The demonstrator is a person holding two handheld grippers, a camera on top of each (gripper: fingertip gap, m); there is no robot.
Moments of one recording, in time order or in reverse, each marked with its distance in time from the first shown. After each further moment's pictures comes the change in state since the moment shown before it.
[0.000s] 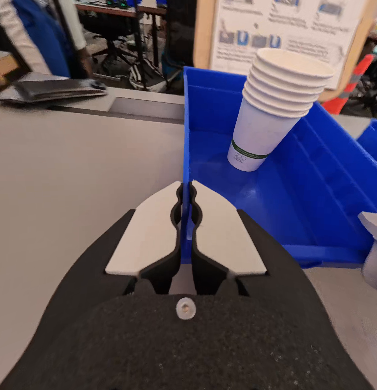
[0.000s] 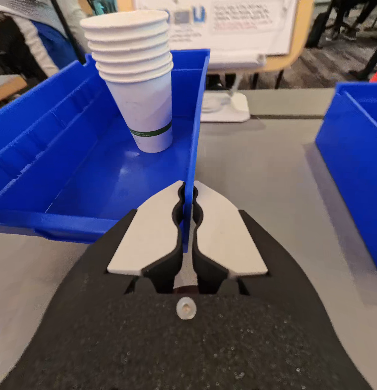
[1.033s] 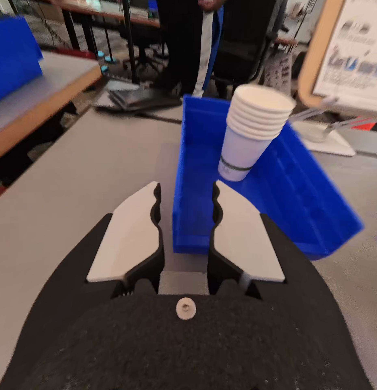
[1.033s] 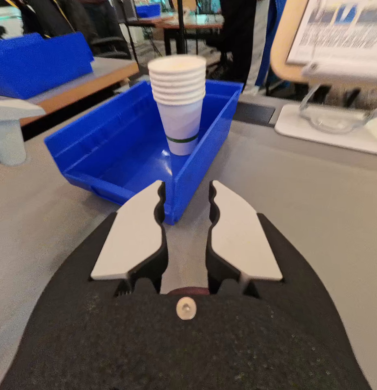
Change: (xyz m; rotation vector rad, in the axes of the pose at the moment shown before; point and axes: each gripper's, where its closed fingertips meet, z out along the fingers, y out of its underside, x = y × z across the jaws) left arm -0.192 -0.017 -0.011 0.039 -0.055 -0.038; right arm -0.163 0.005 0.013 0.002 -0.342 -0.129
